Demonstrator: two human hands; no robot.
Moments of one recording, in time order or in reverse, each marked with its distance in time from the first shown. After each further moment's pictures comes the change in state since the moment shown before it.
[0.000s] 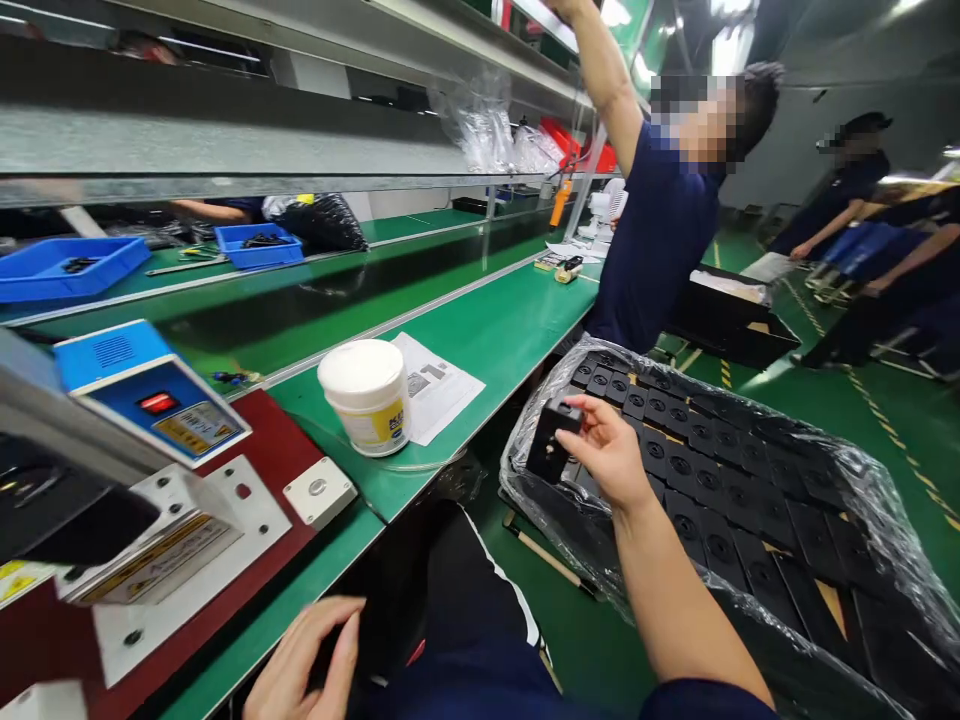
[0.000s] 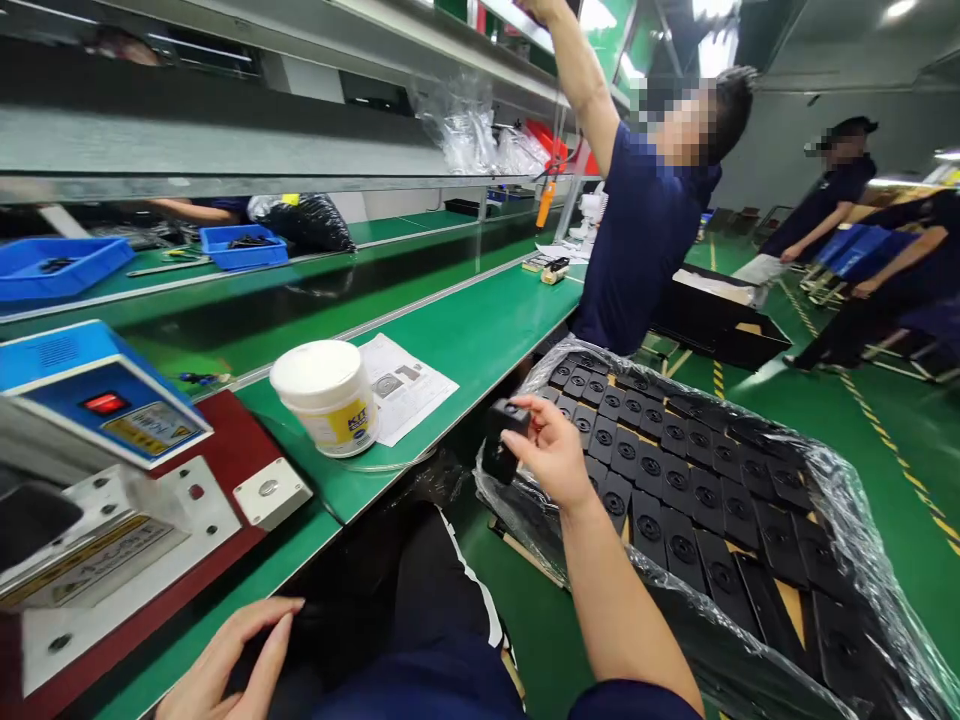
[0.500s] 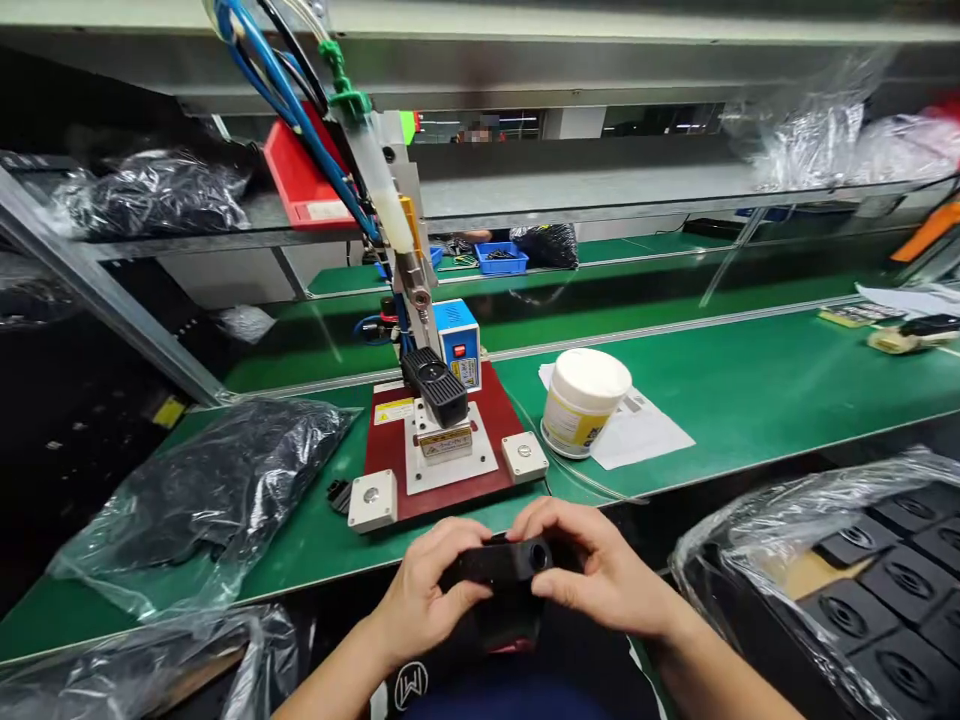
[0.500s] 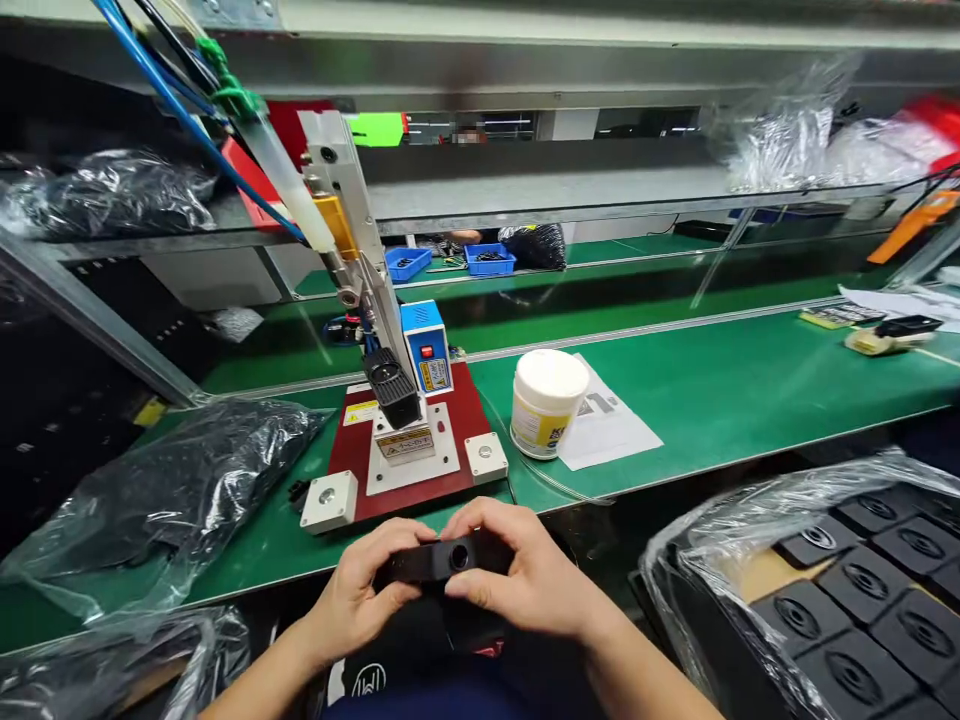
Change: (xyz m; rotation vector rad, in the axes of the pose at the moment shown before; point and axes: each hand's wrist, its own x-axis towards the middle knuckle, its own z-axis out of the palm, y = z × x) left_hand 0.000 -0.008 -0.085 -0.107 -0.080 -0.108; right_hand -0.064 -0.037 0.196 0.177 -1.218 -0.159
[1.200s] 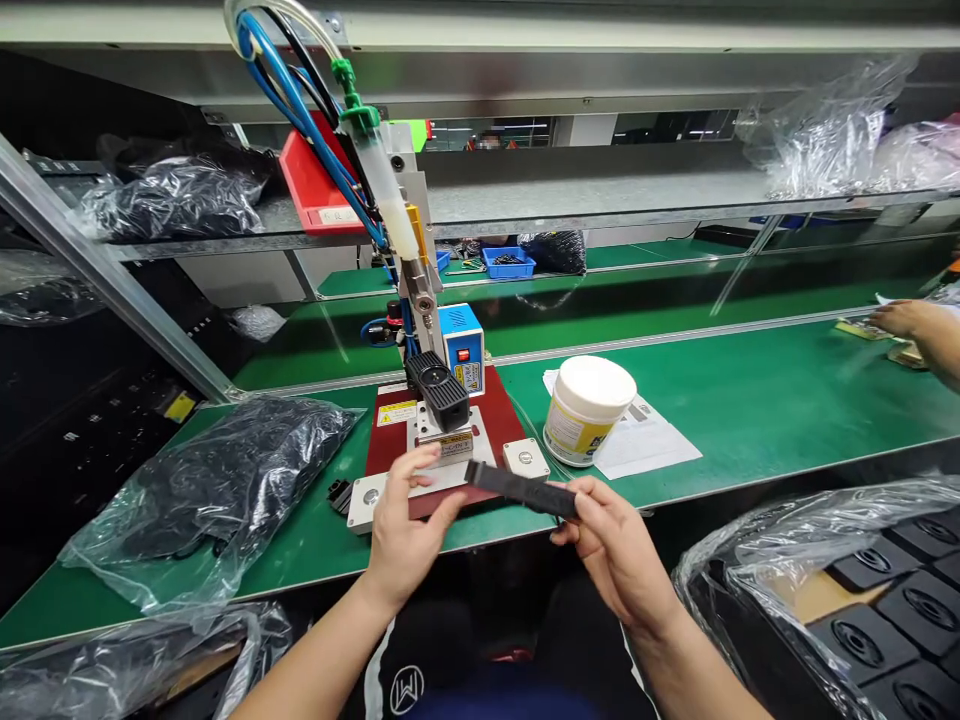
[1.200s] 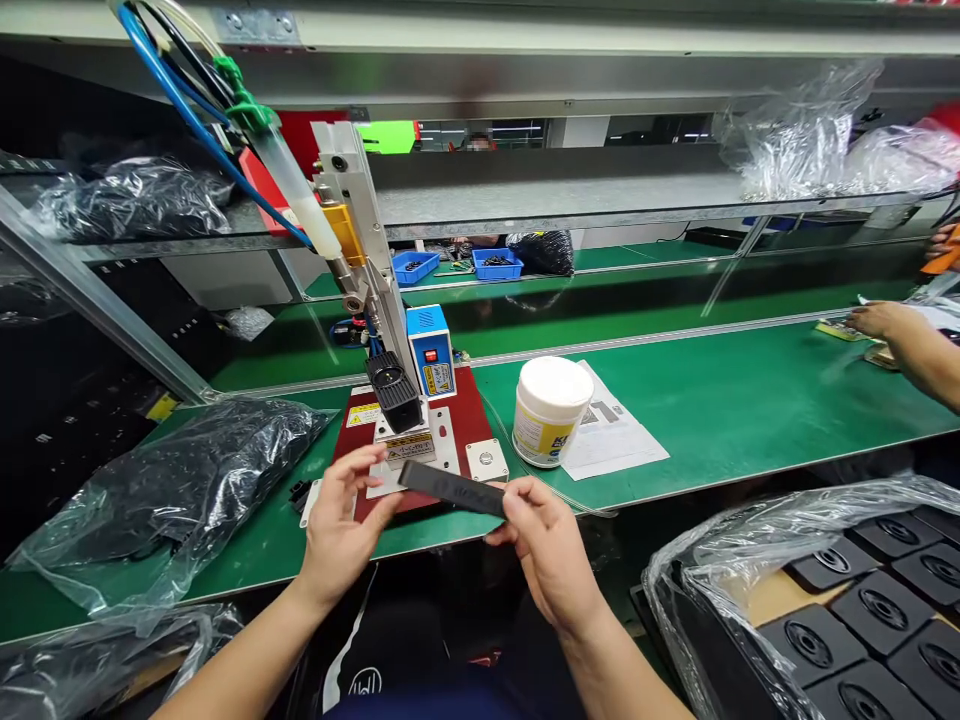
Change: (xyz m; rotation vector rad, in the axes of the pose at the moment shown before) left_hand 0.035 -0.011 -0.011 0.210 0.522 -0.119; right_hand 0.005 0.013 0.001 0.554 0.527 0.237
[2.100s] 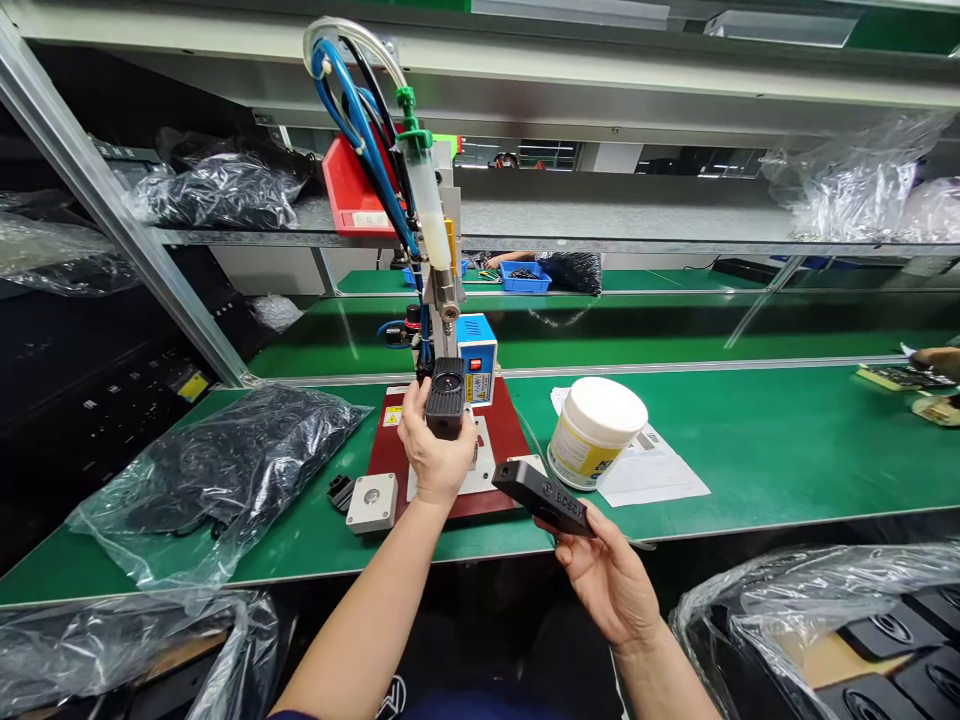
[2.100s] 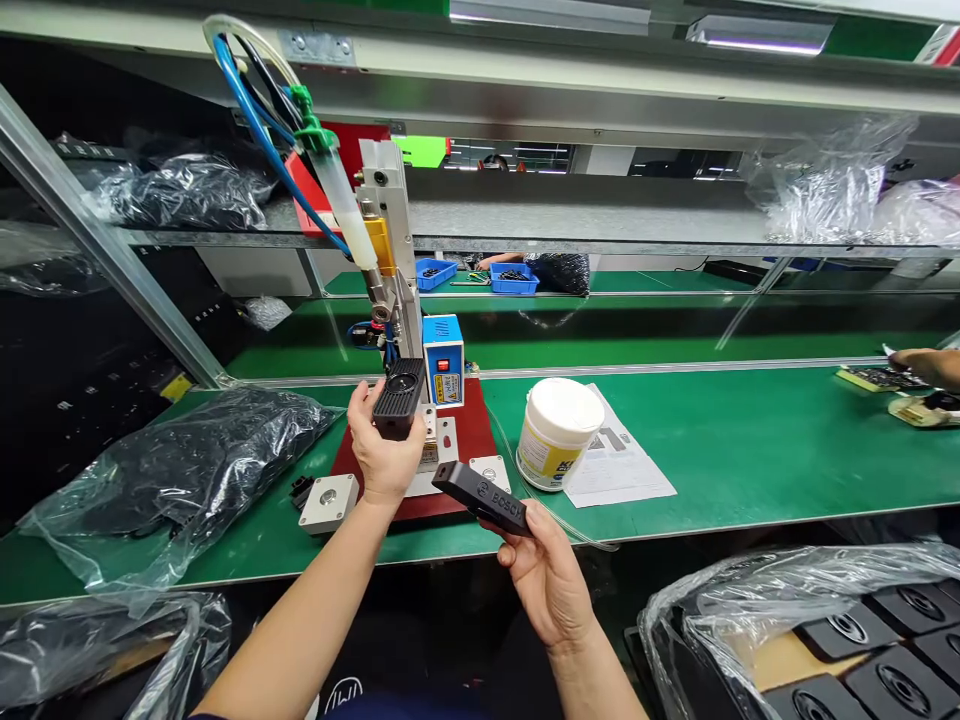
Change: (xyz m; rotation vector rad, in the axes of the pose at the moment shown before) left_hand 0.071 -0.021 0.064 0.252 0.545 -0.064; right_hand 0.013 0.023 -0.021 0.399 0.029 0.206
